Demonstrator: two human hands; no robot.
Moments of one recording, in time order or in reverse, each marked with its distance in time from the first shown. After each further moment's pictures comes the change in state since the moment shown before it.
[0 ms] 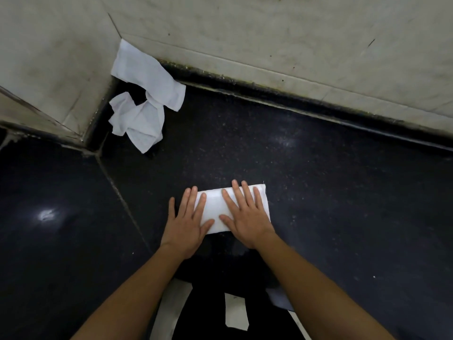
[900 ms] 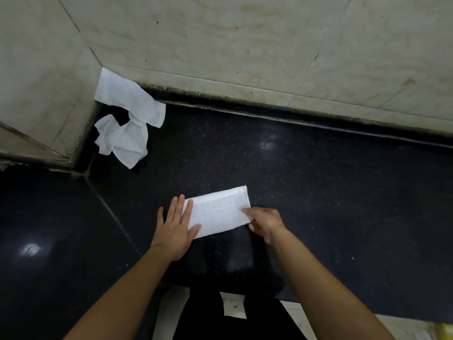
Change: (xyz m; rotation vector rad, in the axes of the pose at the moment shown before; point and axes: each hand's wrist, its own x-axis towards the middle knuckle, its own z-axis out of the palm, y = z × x) left_hand -0.001 -0.002 -0.021 0.015 -0.127 0.002; right_hand -0.042 0.028 -0.068 1.618 -0.042 1.184
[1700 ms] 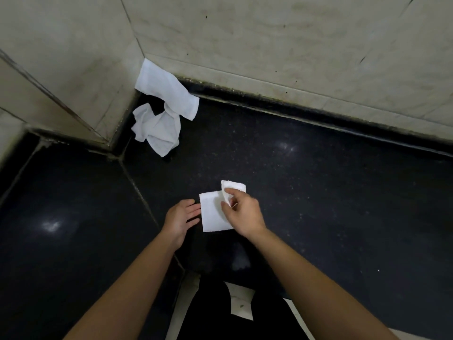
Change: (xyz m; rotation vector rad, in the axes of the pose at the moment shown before) left_hand -0.016 -0.020 -0.046 -1.812 0.016 -0.718; right_hand -0.038 0.003 0.099 -0.727 -0.069 -0.779
